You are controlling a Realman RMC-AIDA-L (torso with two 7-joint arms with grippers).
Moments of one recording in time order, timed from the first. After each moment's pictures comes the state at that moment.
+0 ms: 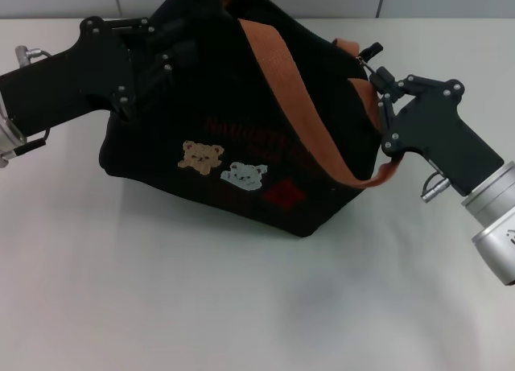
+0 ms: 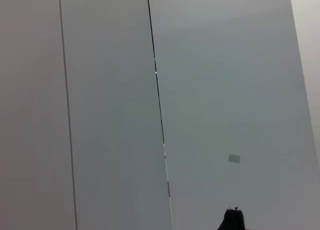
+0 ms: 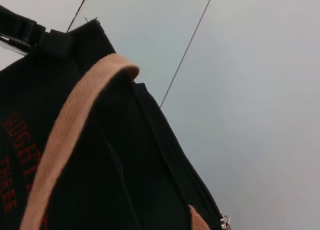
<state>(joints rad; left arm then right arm) -0.50 -2.07 0.60 0.63 1.67 1.74 -1.01 0.52 2.09 0.13 0.16 -2.01 -1.39 -0.19</state>
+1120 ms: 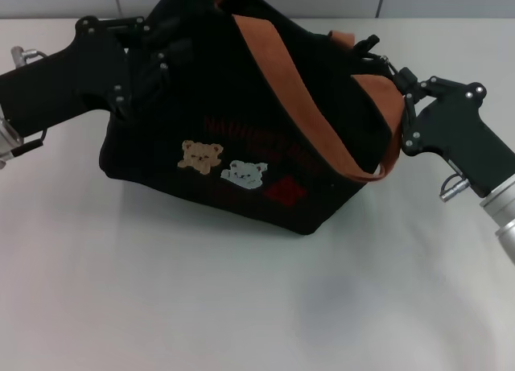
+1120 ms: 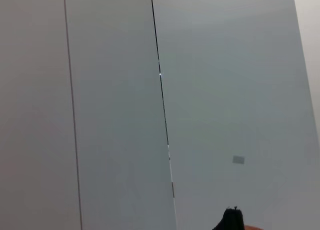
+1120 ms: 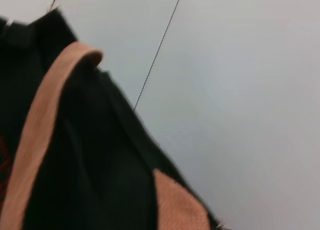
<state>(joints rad) -0.49 -2.07 0.61 0.62 1.66 1.74 -1.00 0.50 2.09 0.16 0.12 -2.01 -1.40 -0.10</state>
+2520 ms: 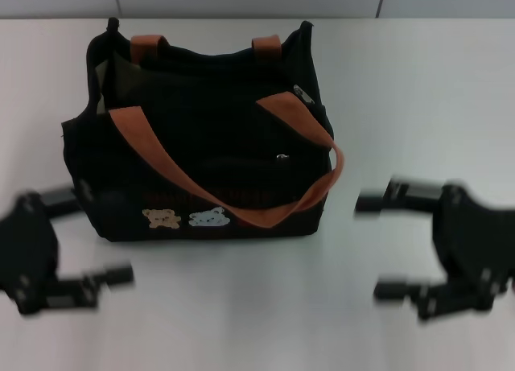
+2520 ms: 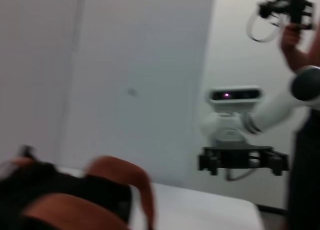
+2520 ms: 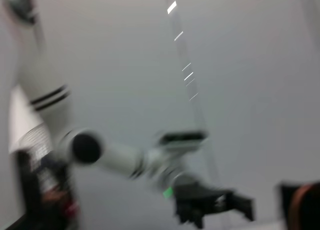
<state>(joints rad) -0.23 -1.95 0.82 0.70 1.72 2.01 -1.13 0.54 2.05 -0.57 -0.43 -2.06 -2.08 1.03</state>
